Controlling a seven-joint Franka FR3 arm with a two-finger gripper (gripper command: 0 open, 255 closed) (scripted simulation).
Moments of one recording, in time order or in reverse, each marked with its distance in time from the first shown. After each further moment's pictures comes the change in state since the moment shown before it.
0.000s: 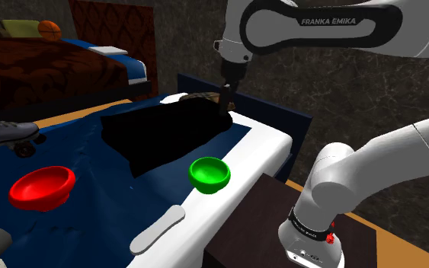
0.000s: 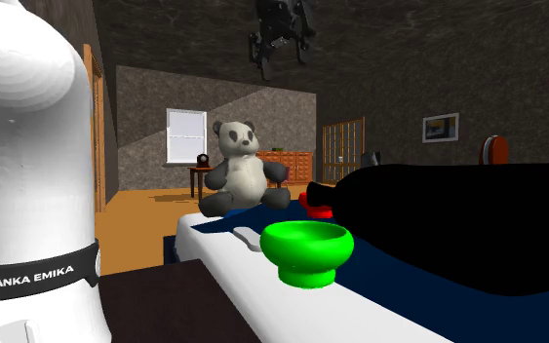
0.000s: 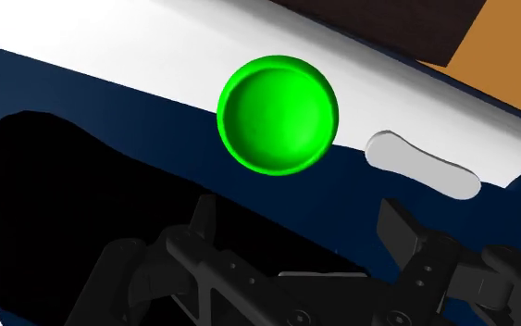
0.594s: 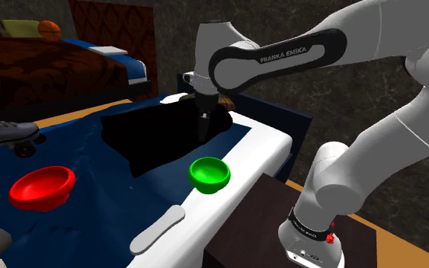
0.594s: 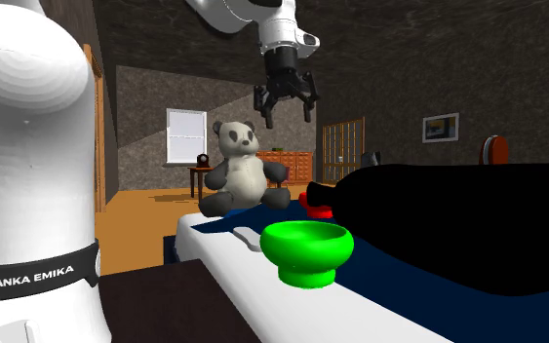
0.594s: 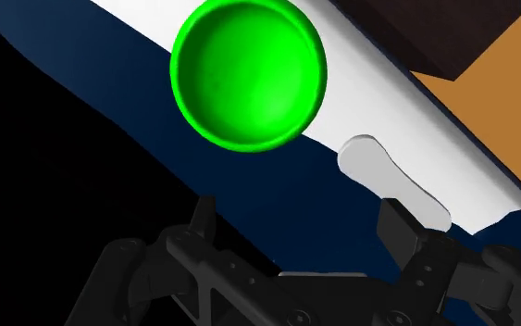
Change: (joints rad) arm 0.098 0.203 0.019 -0.080 0.014 0.266 -0.165
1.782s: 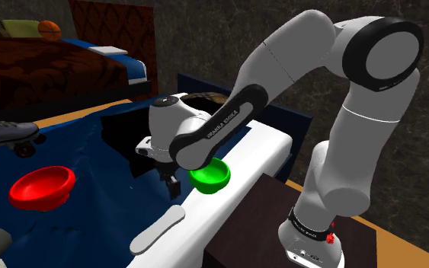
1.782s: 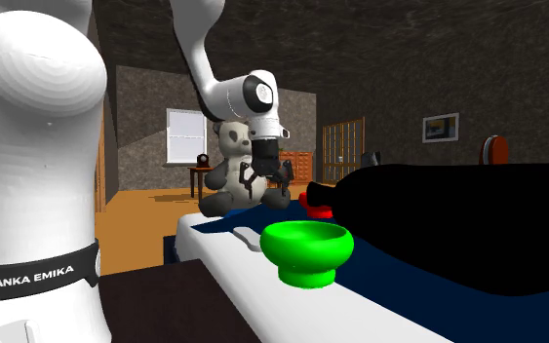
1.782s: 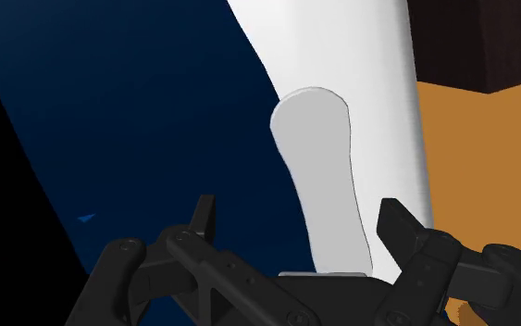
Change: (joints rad) arm 0.160 0.499 0.105 0.010 -0.025 0.444 -0.286
